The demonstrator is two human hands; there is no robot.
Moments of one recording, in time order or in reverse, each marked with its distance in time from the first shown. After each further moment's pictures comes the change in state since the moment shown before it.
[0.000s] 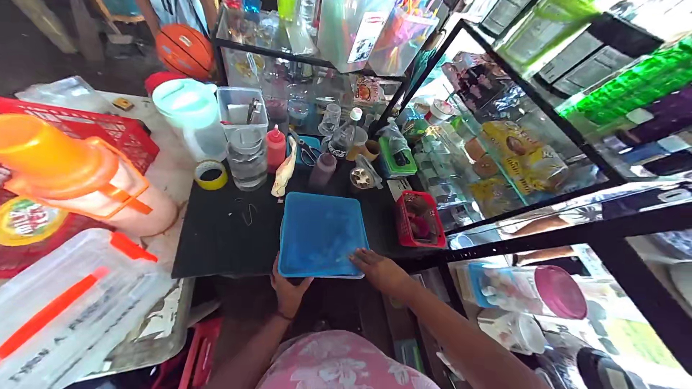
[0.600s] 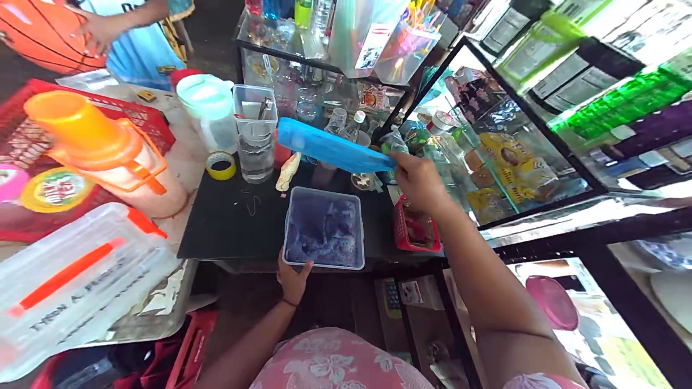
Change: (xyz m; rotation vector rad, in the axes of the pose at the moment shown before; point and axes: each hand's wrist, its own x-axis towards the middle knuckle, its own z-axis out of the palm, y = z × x) left_hand -0.009 0.019 0.019 0.048 0.005 -0.188; right_hand 0.012 0.002 -0.196 0.033 0.745 -0.119
